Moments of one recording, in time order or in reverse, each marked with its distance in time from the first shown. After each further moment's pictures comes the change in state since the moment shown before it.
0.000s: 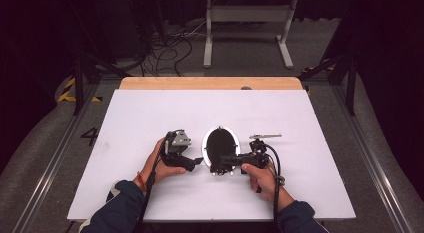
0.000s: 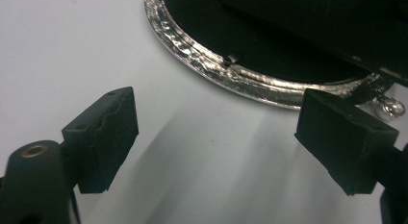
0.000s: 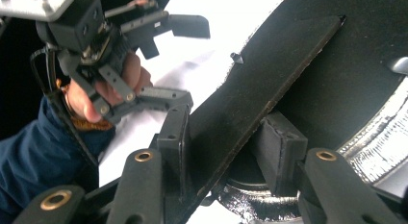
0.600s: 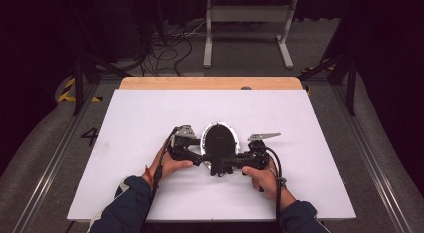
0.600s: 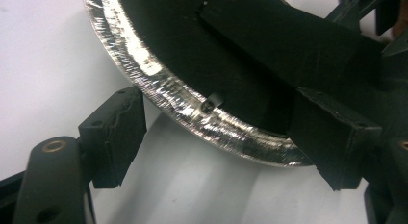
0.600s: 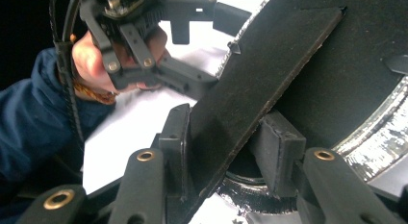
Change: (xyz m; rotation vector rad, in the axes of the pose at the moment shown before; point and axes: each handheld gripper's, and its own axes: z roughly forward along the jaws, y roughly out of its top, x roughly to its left) left arm 0.005 0.014 0.021 -0.043 -0.194 -0.121; right arm 0.010 0.003 -0.003 0.027 -0.015 -0.198
